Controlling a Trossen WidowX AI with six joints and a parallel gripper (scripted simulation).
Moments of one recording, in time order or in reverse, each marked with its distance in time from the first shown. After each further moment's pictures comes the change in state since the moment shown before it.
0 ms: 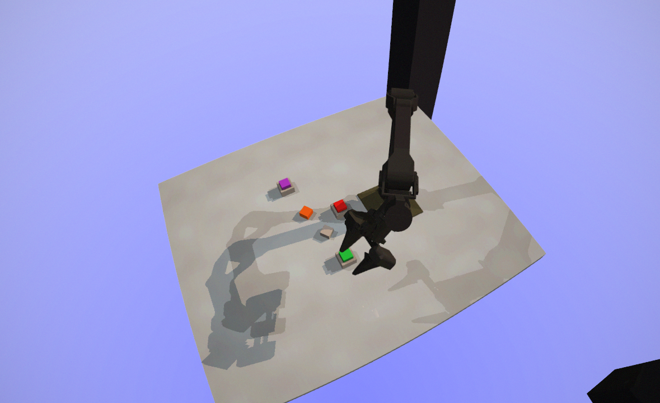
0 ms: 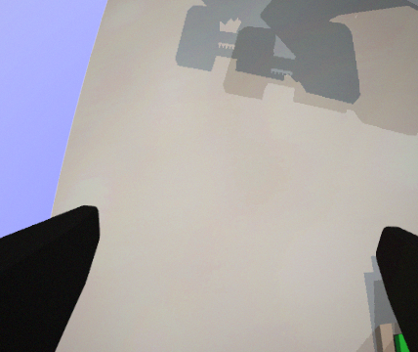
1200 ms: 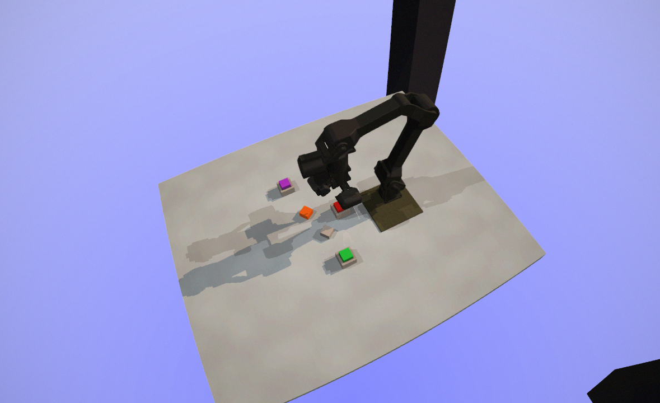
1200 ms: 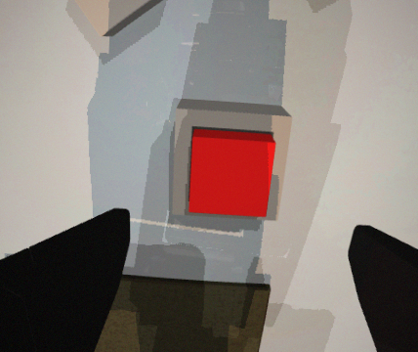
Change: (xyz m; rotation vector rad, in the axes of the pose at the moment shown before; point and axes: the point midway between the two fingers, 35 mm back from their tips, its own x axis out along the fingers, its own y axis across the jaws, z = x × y) arm -0.045 -0.252 -0.028 -0.208 0.866 -0.300
